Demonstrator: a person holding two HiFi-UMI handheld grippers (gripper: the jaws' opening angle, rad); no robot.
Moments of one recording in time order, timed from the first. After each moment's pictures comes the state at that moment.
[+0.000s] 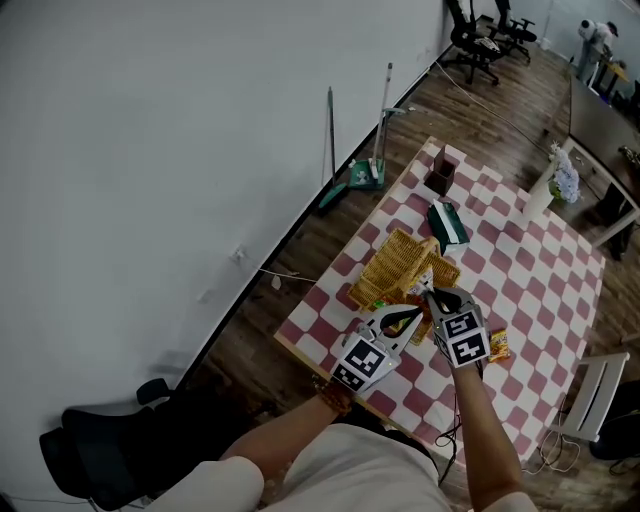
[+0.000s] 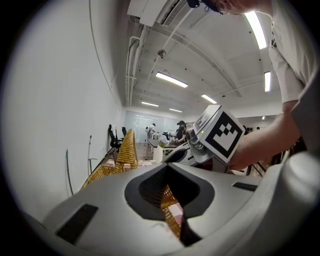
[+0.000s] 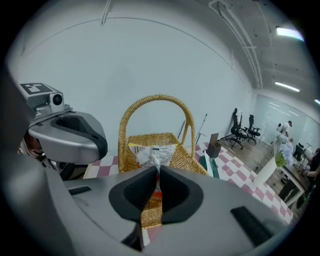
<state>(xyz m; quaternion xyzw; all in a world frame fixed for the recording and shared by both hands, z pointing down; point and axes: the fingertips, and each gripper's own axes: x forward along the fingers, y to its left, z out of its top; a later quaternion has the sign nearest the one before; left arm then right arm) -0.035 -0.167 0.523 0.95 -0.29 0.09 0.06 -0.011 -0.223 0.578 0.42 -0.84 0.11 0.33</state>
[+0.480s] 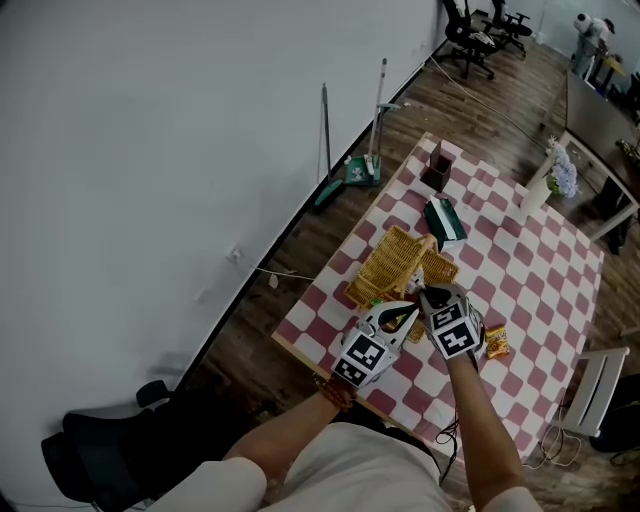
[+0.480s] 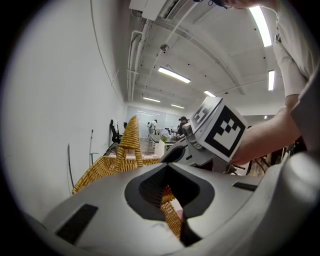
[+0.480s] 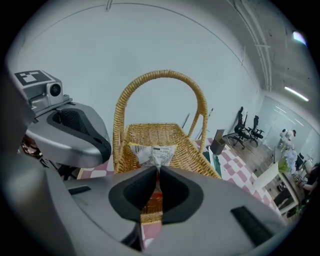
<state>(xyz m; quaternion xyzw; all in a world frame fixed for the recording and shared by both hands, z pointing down) -0.035 -0.176 0.548 0.95 -0.30 0.11 0.07 -0.023 -0.229 0.603 0.39 -0.83 0.10 0.38</state>
